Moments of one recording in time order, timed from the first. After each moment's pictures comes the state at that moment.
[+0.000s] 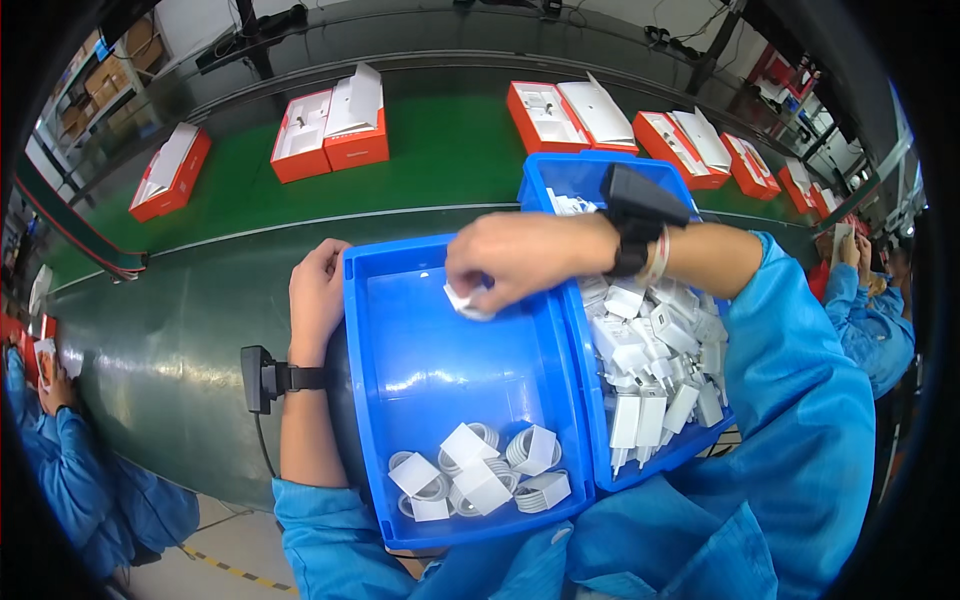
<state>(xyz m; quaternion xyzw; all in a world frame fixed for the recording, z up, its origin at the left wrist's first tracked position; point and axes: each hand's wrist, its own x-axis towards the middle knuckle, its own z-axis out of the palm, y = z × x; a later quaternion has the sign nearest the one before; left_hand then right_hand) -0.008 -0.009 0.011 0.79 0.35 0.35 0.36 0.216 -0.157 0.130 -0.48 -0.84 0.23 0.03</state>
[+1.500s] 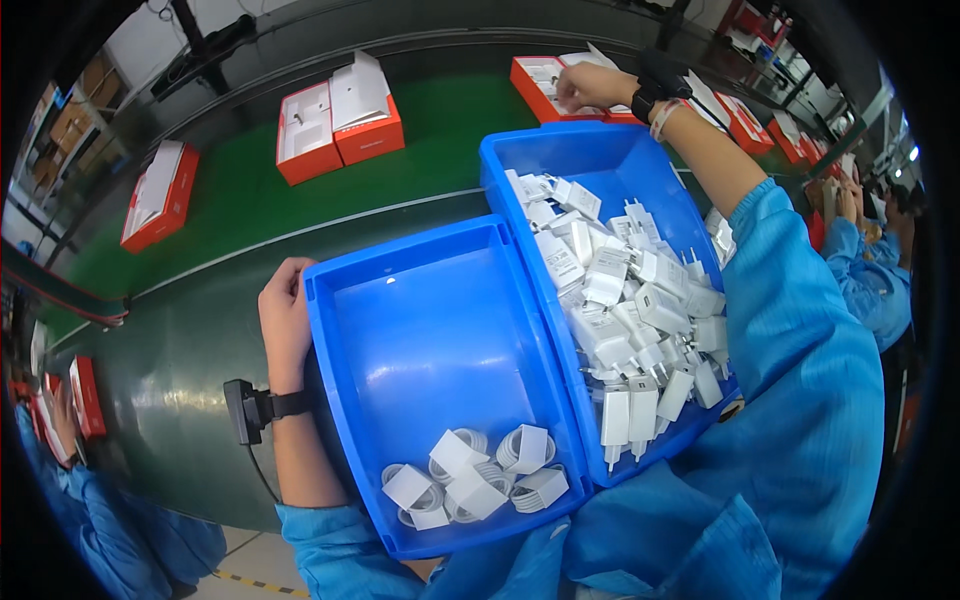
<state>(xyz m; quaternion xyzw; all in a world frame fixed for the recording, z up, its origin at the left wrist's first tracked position) -0.006 -0.009 0.010 0.76 0.34 0.35 0.43 0.513 -0.159 0.137 -0.75 -0.65 0.05 -0.03</state>
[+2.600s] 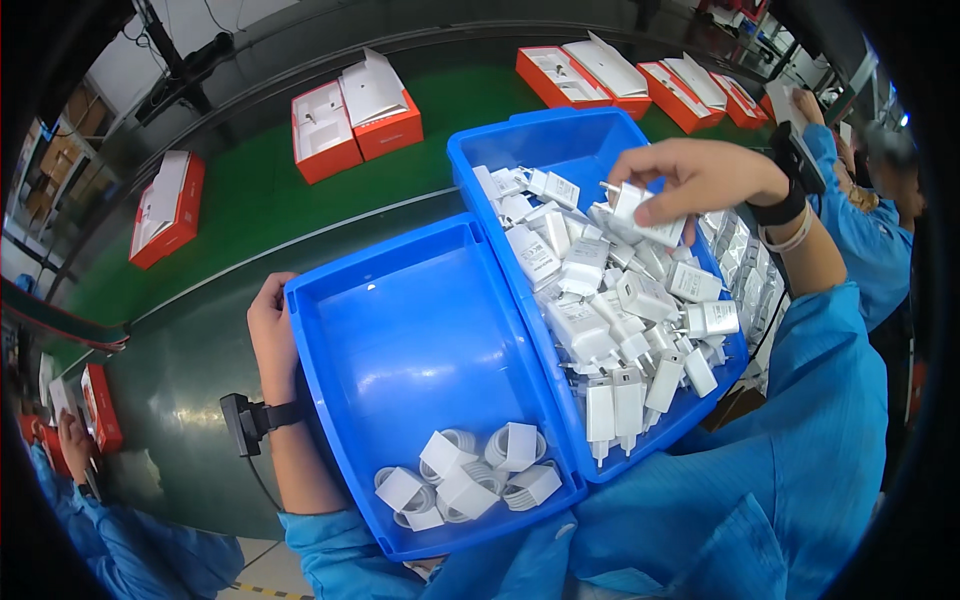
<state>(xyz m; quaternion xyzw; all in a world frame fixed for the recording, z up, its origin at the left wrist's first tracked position) -0.016 -0.009 0.006 0.76 0.33 0.34 0.44 0.317 -0.313 0.231 -0.78 -0.49 0.39 0.09</state>
